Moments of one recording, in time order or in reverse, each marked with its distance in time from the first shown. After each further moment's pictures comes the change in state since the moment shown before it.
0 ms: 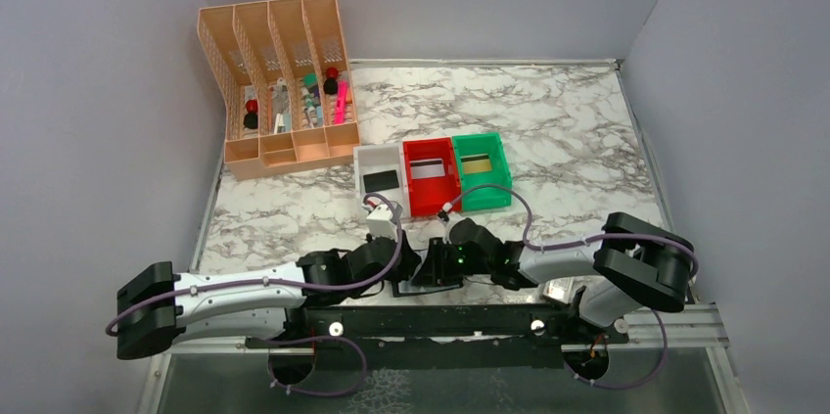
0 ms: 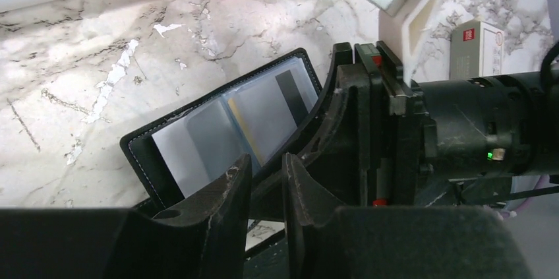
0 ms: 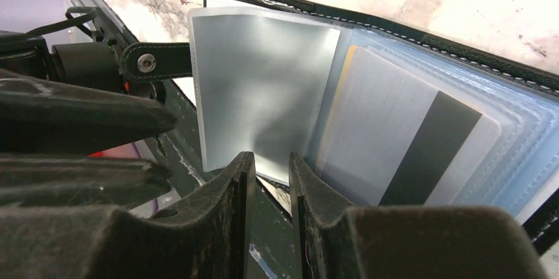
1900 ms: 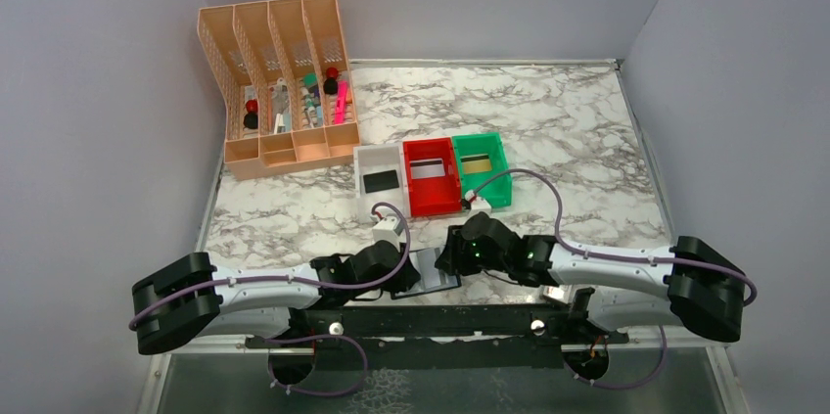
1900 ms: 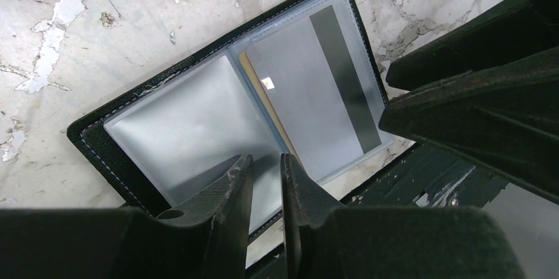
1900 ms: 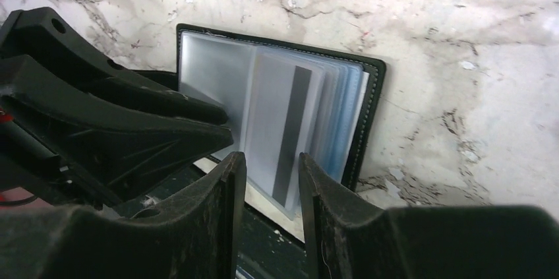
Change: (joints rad) left arm 0.079 0.183 -0.157 0.275 0.233 0.010; right arm 0.000 -0.318 0.066 -0.494 0.301 -0.109
